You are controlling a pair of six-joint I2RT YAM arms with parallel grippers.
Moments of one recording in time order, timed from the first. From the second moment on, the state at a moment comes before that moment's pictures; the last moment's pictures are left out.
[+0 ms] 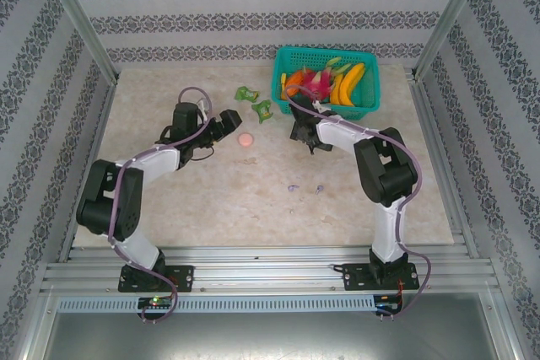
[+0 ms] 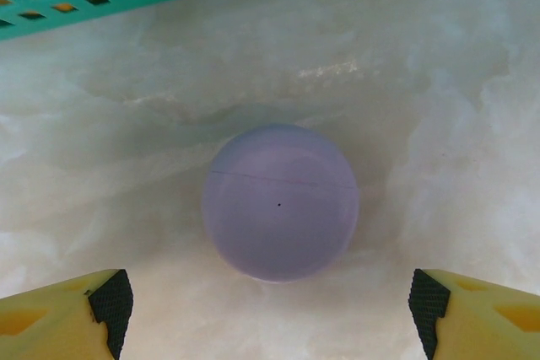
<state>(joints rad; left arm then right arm) -0.21 1.64 0.91 0.22 0.42 -0.81 0.43 2.03 1.39 -0.52 0.34 0.75</state>
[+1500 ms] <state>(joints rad) -0.21 1.18 0.67 0.13 0.16 -0.91 0.50 1.92 1.26 -0.45 0.37 0.70</state>
